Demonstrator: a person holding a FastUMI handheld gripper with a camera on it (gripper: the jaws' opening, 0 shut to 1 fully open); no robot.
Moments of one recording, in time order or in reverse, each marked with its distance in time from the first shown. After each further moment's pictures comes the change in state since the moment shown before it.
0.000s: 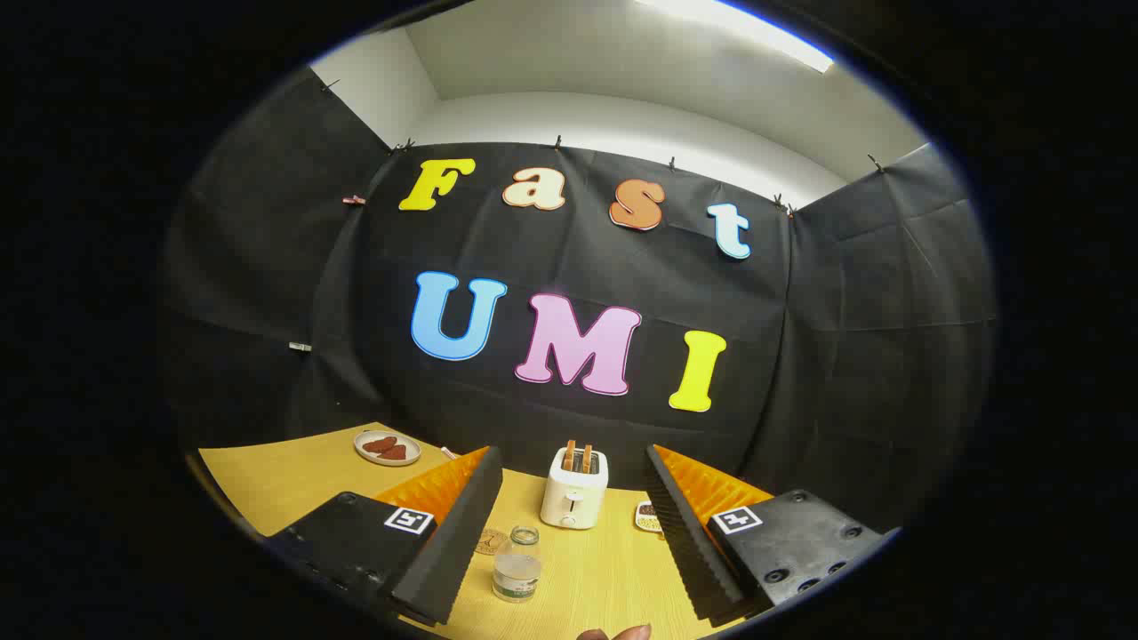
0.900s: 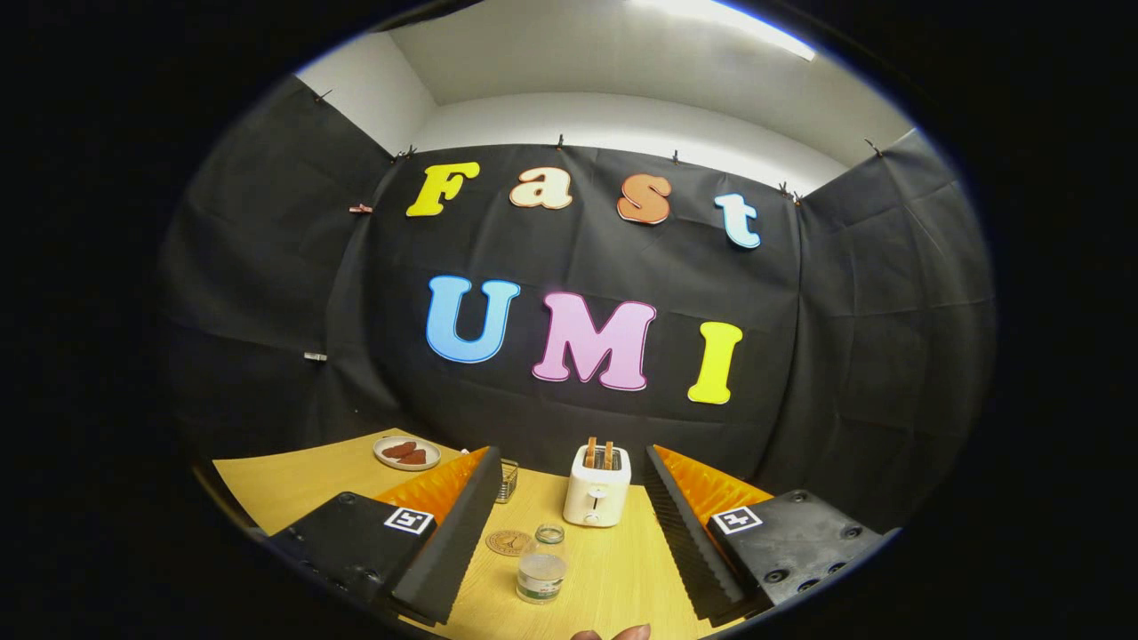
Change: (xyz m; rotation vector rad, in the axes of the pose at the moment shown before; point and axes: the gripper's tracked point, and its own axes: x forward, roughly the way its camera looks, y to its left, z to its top) arm 0.004 0.019 -0.018 0.064 0.010 0.050
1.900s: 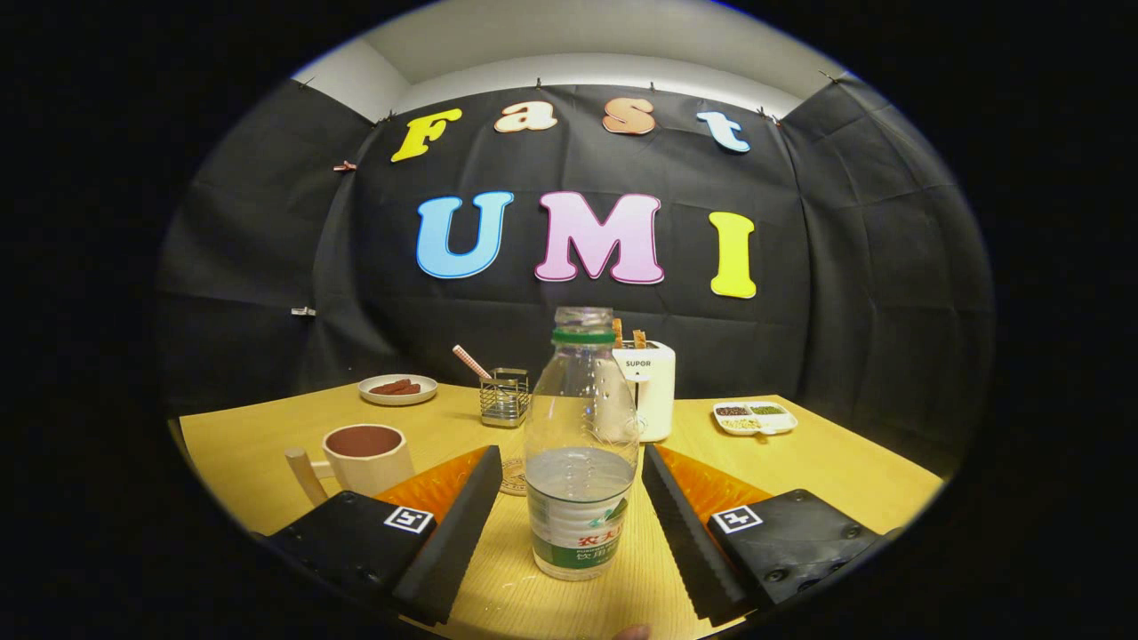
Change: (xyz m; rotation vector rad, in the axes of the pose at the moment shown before) arm 0.066 0.031 -0.248 0.119 0.109 -0.011
